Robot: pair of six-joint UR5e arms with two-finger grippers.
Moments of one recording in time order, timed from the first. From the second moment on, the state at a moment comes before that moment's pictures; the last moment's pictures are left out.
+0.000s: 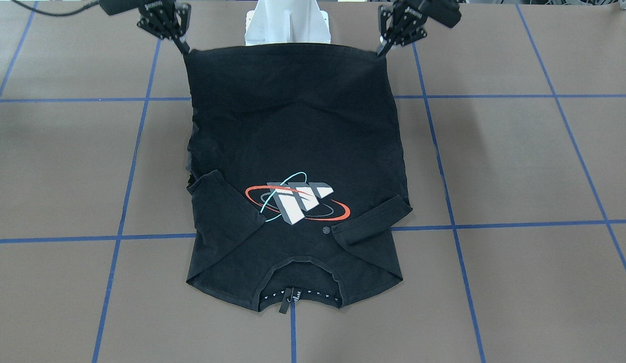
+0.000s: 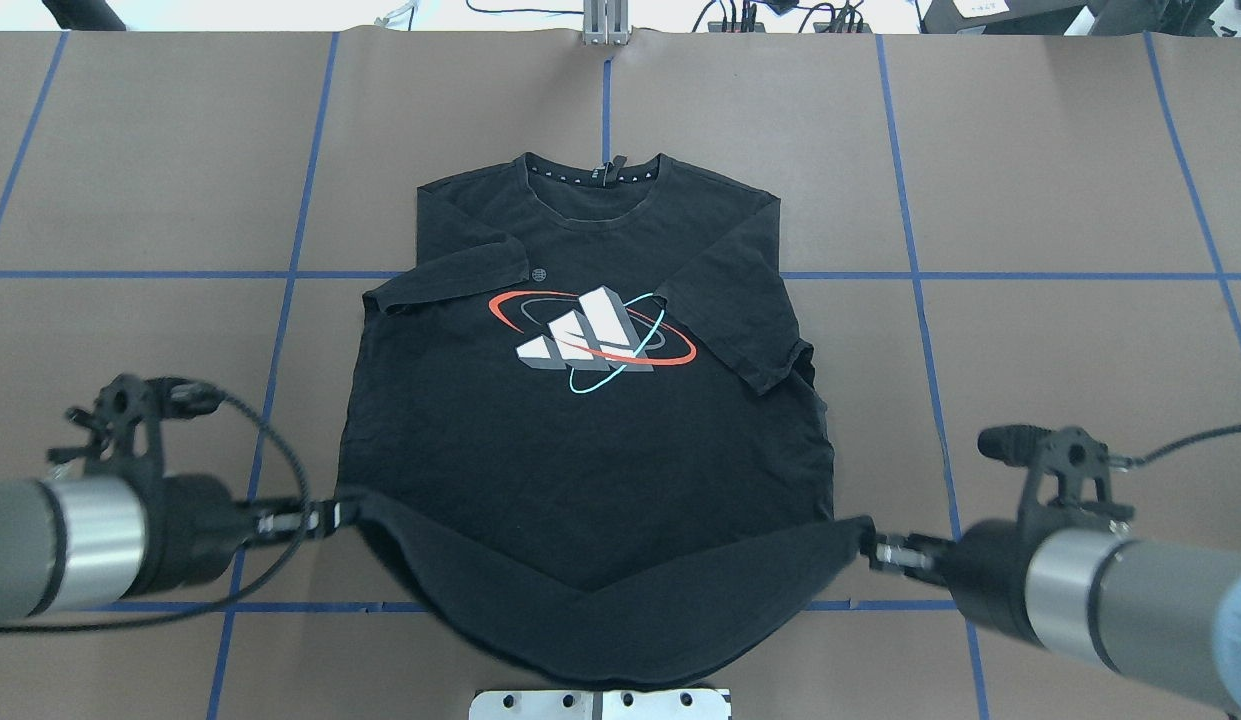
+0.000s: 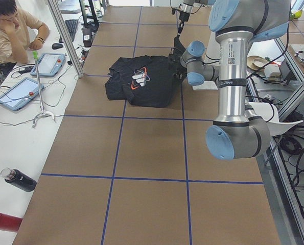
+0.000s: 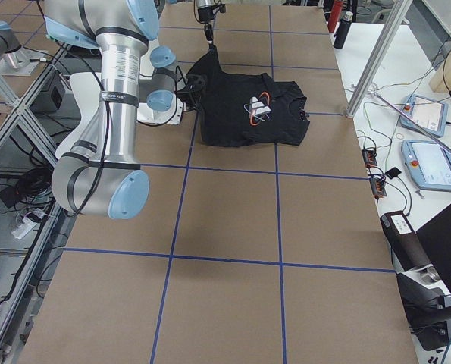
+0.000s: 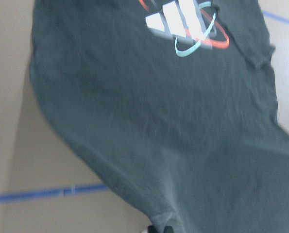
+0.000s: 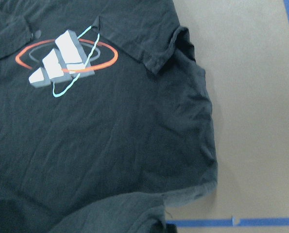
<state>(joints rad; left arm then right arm) -0.37 -1.57 -2.30 -2.11 -1.65 -1.40 0.23 -1.67 2.40 -1.21 1.47 1.60</state>
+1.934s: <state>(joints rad) -0.81 -2.12 -1.46 -2.20 -1.55 -1.19 0.73 -1.02 1.65 -1.39 1.48 1.44</state>
